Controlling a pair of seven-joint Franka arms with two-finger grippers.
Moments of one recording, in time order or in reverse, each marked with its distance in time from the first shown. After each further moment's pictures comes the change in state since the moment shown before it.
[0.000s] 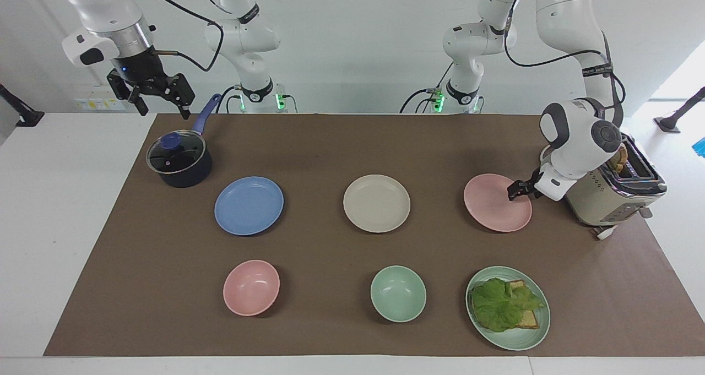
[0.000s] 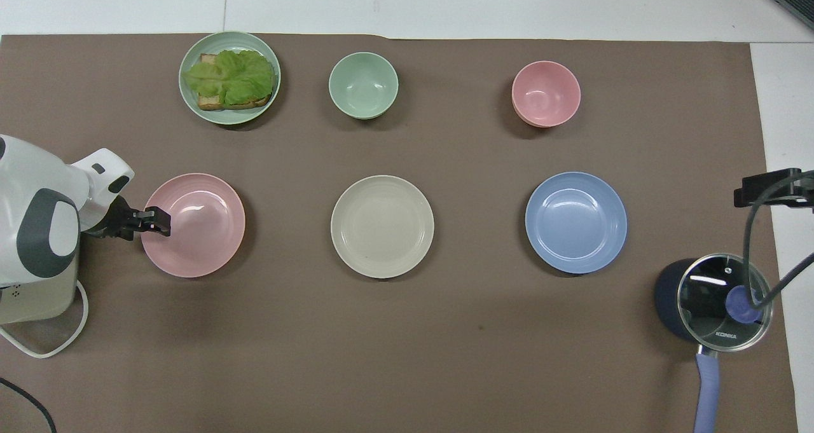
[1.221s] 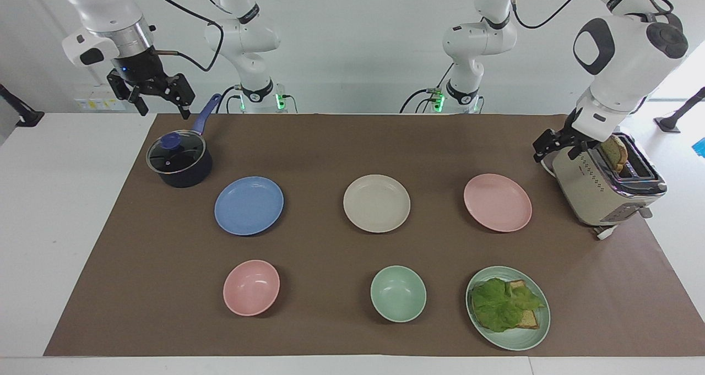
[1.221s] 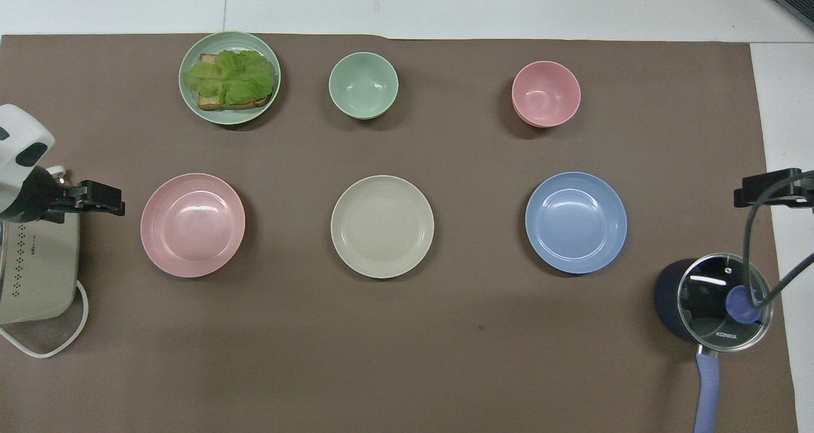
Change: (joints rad) left arm -0.024 -0.208 0.000 0.151 0.000 -0.267 -0.045; right arm 0.000 0.000 0.000 0.000 0.000 0.000 0.000
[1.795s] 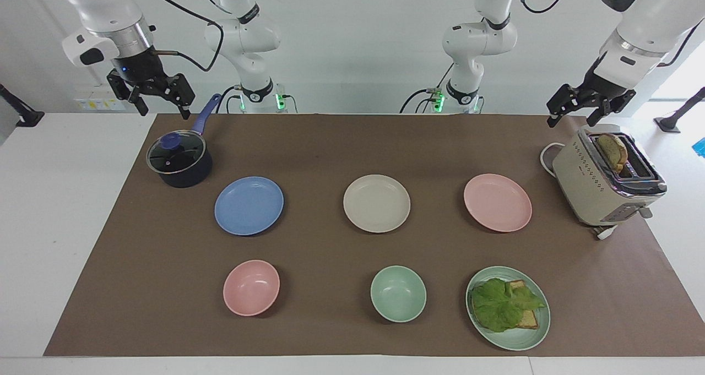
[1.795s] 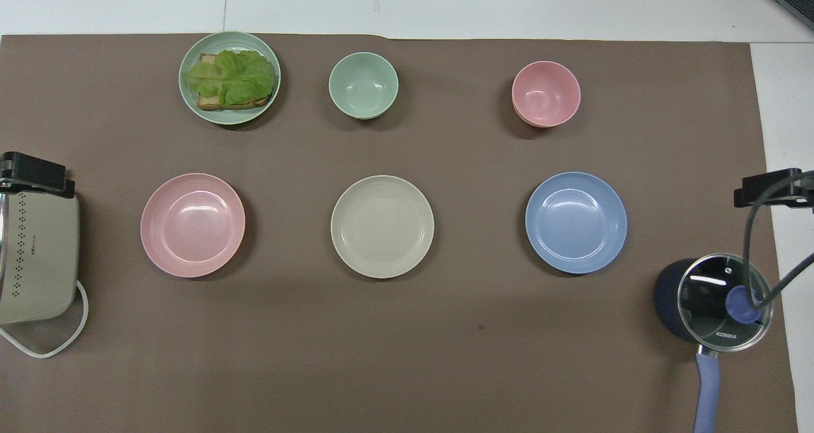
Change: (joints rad) left arm -0.041 -0.013 -0.002 0.350 -0.001 -0.325 -0.005; right arm 0.000 0.000 0.000 0.000 0.000 0.000 0.000
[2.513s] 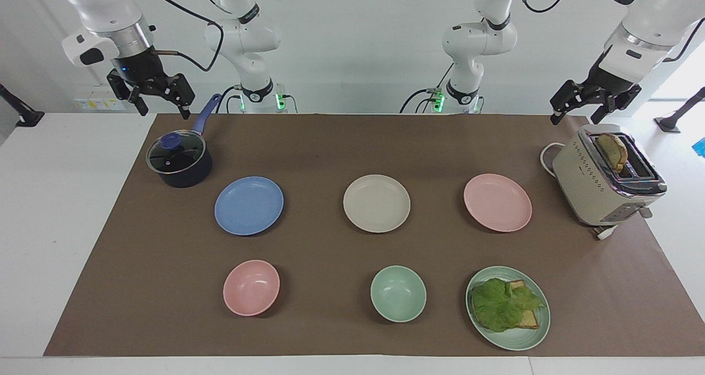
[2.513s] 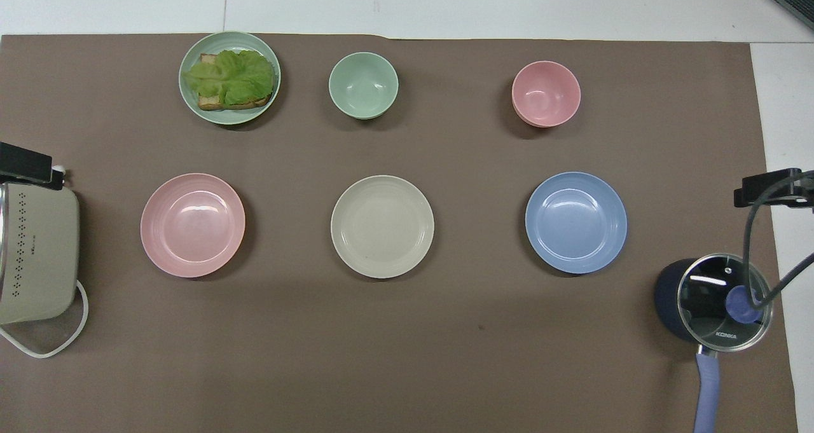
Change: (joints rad) left arm -0.005 0.030 -0.003 0.125 -0.002 -0.075 0.002; right arm 0.000 0.000 0.000 0.000 0.000 0.000 0.000
